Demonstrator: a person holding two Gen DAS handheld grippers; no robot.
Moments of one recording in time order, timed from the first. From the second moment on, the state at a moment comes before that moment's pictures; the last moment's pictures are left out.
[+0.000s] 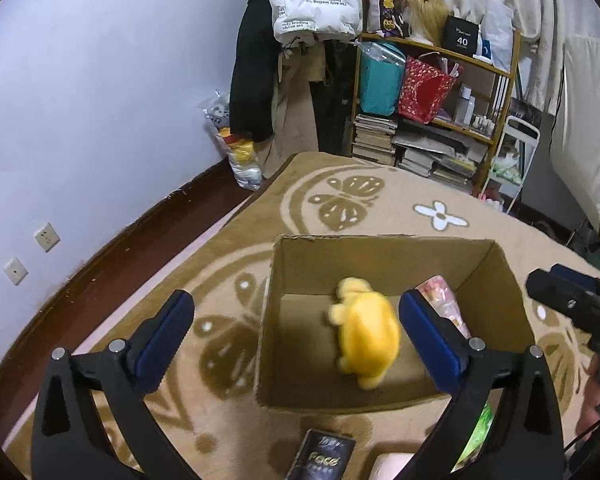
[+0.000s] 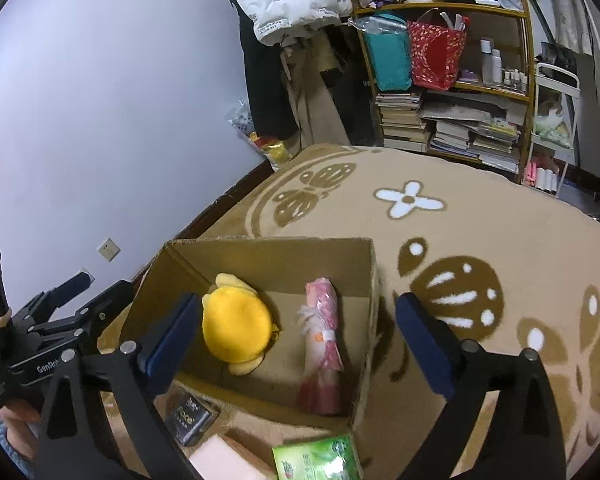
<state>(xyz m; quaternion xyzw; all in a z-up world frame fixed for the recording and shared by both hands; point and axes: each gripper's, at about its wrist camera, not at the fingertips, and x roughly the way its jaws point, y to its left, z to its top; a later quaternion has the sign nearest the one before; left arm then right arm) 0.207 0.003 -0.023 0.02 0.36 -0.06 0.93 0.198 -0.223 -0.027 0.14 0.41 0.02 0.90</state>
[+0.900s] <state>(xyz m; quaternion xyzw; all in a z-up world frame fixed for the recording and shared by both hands) 0.115 0.023 -0.008 0.03 0.39 -0.05 0.92 0.096 -0.219 0.000 0.16 0.41 -0.01 0.90</state>
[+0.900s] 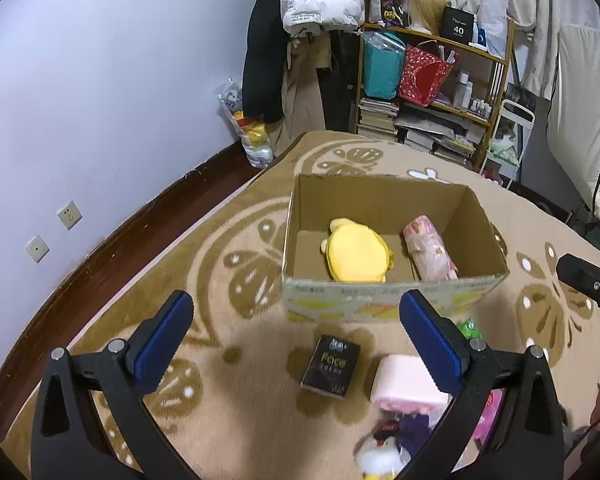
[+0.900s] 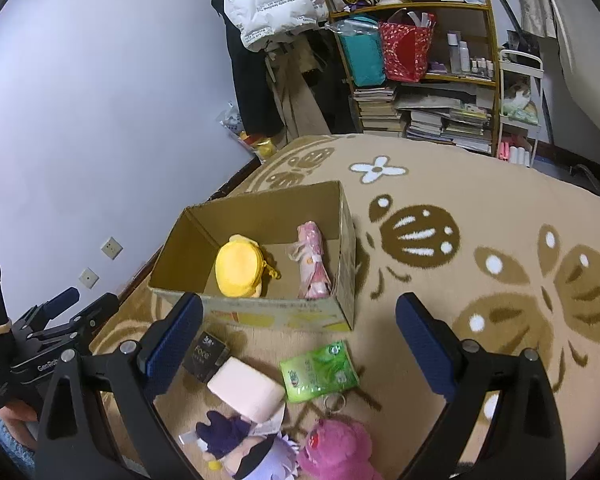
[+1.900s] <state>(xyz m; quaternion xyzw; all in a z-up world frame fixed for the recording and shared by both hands) 0.080 -0.013 -0.061 0.07 0.49 -0.13 0.86 0.046 -0.215 -0.067 0.19 0.53 -0.05 0.83</state>
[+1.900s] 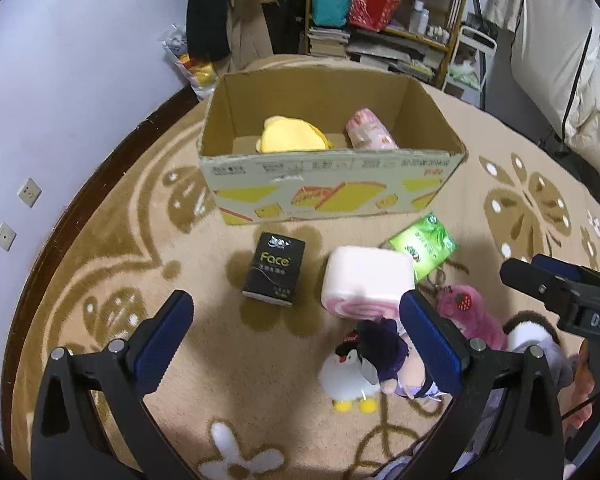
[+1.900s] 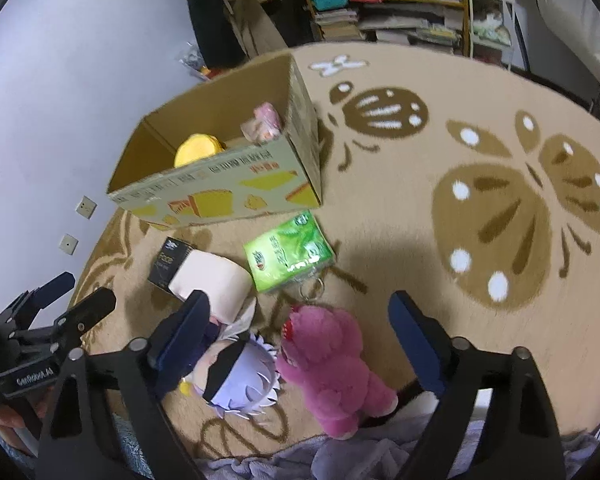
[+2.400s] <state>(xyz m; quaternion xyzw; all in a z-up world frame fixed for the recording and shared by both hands) 0.075 -0.048 -0.092 0.13 0.53 -0.16 0.82 0.057 -0.220 -0.105 0.22 0.59 -0.05 0.78</state>
